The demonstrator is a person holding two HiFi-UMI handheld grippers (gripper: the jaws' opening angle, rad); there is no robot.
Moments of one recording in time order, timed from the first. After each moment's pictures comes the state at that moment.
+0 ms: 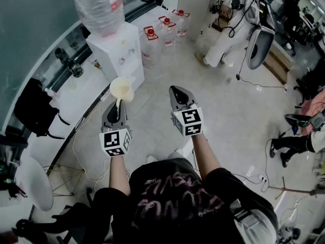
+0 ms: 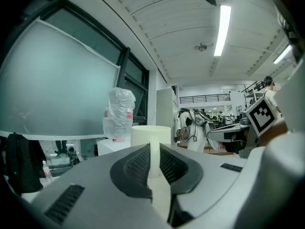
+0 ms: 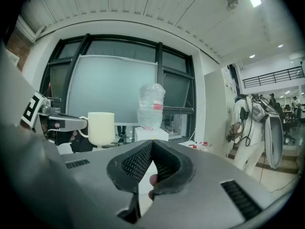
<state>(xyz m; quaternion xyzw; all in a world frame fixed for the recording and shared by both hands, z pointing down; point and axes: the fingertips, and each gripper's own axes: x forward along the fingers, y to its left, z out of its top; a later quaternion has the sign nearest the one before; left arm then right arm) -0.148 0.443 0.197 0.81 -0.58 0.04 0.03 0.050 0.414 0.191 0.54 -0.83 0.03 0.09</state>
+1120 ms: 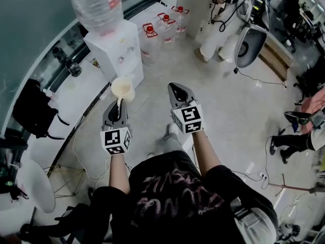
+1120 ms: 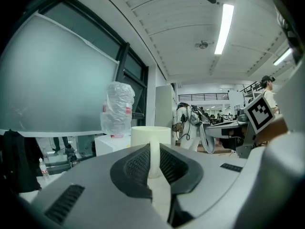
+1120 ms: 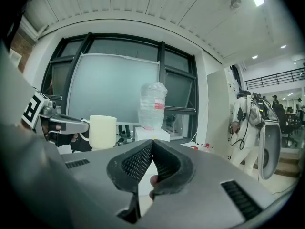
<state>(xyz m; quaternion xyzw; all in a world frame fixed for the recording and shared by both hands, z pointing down) -0.151 0.414 0.214 0.82 -0.57 0.05 0.05 0.039 0.384 0.196 0.53 -0.84 0.02 0.10</state>
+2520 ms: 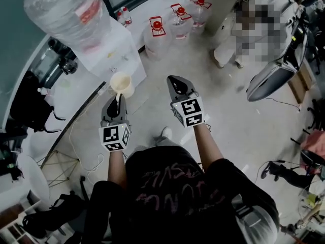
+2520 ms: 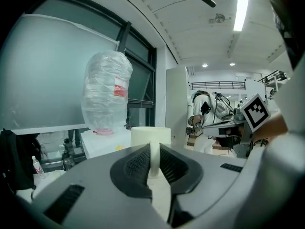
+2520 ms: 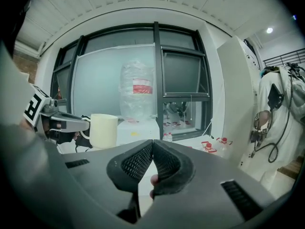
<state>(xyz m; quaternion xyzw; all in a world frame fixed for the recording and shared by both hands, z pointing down) -0.044 0.148 0.260 0.77 -0.63 0.11 0.09 0.133 0.080 0.258 0.43 -0.89 0.08 0.13</state>
